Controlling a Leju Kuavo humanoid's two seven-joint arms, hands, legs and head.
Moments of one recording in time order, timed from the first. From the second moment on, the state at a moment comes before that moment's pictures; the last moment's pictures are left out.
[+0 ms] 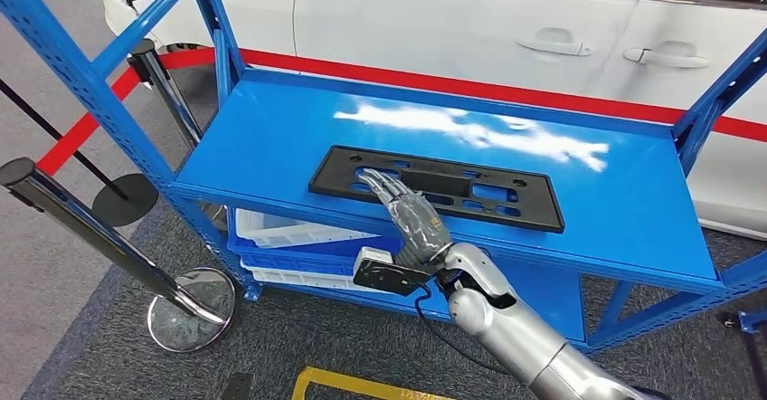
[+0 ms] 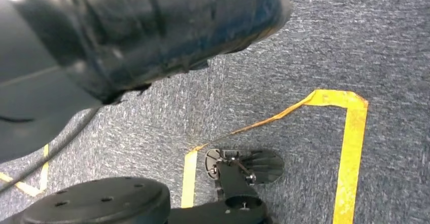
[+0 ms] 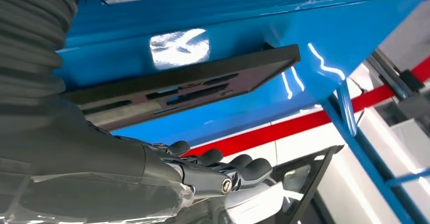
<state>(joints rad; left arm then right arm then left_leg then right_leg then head) -0.10 -0.09 -0.44 -0.22 0.36 0.40 -0.16 -0.57 -0.10 0.75 -1.11 0.47 -0.19 -0.11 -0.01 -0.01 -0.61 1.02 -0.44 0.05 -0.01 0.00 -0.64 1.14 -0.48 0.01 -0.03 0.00</state>
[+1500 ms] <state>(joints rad) -0.10 -0.10 -0.54 -0.22 0.40 0.42 -0.12 -0.84 -0.01 0.86 -0.49 0.76 -0.35 0.17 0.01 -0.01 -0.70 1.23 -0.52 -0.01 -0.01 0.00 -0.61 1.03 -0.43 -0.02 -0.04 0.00</state>
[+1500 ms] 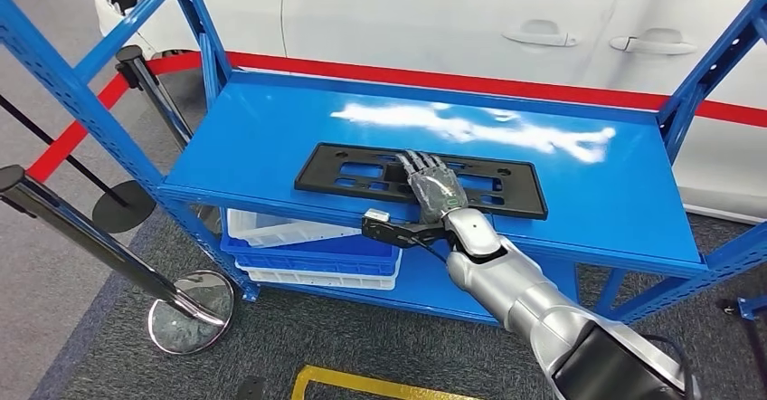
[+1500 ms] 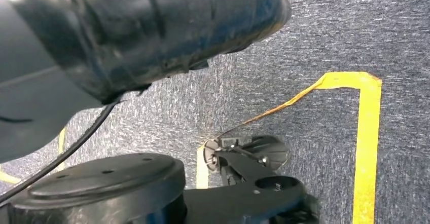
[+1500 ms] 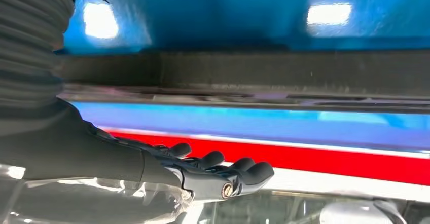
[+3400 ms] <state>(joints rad) -0.12 -0.10 -0.58 -0.22 0.50 0.58 -0.35 -0.79 -0.19 0.69 -0.97 1.02 -0.64 0.14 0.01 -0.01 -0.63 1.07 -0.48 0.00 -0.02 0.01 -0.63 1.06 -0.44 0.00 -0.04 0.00</state>
